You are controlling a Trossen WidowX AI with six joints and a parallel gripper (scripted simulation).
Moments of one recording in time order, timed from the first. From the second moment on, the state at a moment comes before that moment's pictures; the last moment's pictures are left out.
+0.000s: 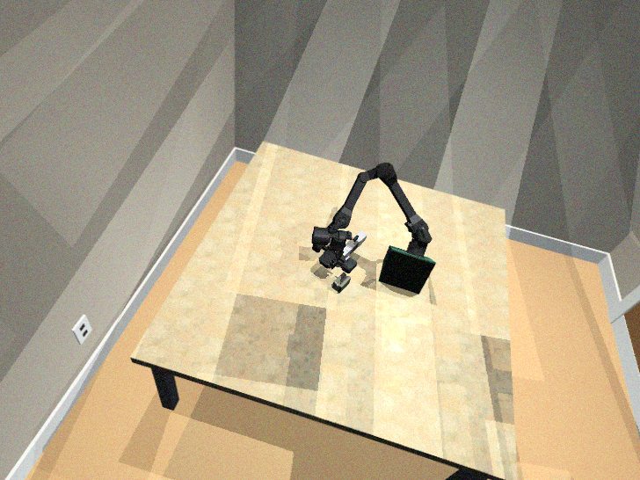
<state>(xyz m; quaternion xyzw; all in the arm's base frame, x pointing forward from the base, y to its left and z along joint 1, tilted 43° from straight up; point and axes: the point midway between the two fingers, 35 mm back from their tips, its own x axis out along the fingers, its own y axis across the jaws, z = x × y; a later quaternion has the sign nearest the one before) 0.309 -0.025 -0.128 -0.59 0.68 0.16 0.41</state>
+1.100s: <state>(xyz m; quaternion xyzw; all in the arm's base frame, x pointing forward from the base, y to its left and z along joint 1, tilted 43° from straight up) 0.323 0.003 -0.149 -0.59 0.68 0.16 0.41</state>
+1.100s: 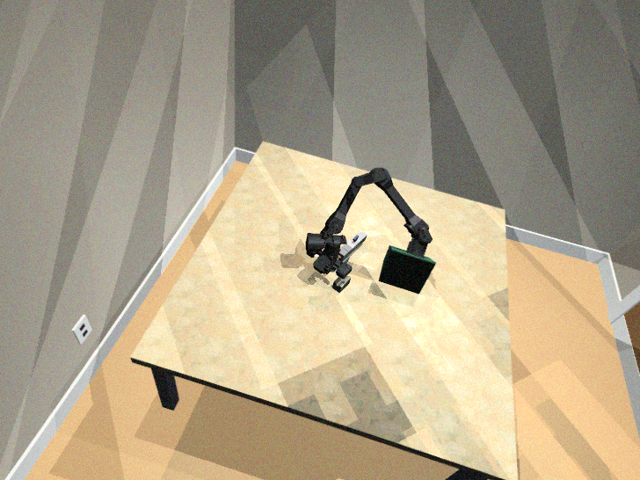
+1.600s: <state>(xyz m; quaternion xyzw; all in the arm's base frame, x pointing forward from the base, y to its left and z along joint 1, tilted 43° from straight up) 0.331 0.020 -0.161 -0.59 0.68 0.16 0.41</state>
